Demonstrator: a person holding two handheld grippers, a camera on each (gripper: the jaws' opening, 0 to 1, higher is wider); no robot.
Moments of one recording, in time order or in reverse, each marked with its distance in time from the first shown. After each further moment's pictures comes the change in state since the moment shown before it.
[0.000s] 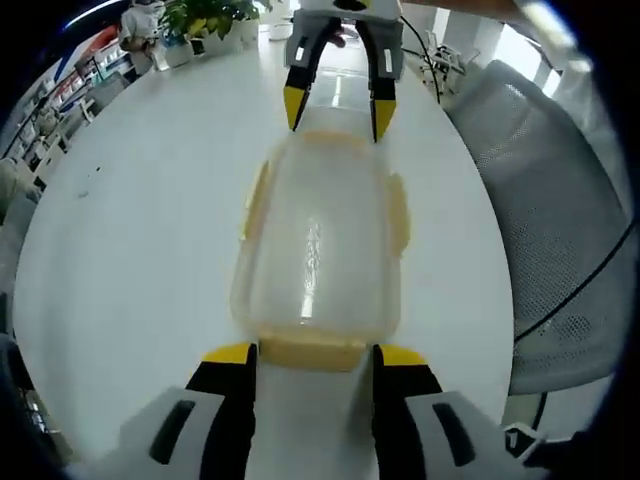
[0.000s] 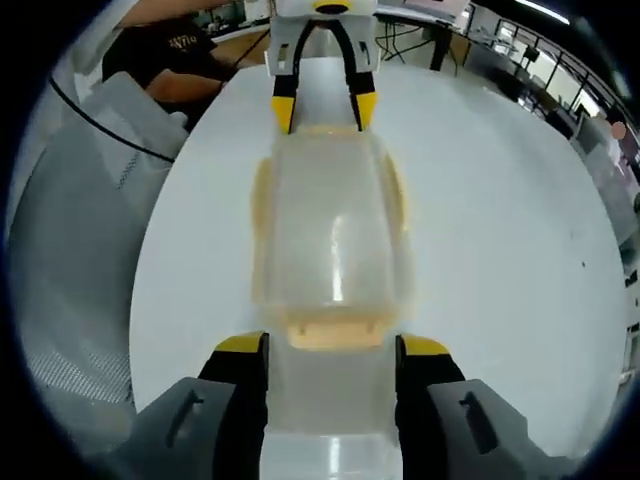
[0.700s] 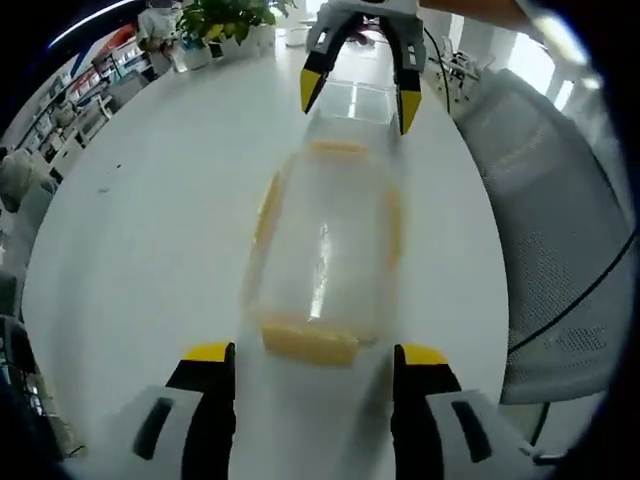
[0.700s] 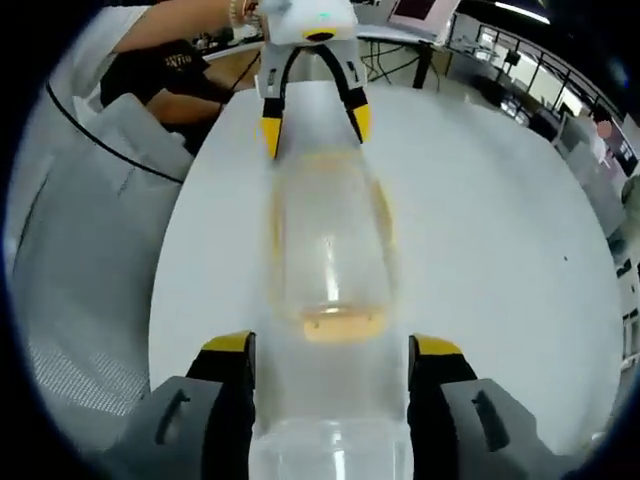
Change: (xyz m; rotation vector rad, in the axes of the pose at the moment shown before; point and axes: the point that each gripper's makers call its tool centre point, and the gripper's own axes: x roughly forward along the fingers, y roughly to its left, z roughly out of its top) left arm -0.010 -0.007 0.006 -0.044 -0.016 0.049; right arm -0.025 0.009 0.005 0.027 -0.075 -0.029
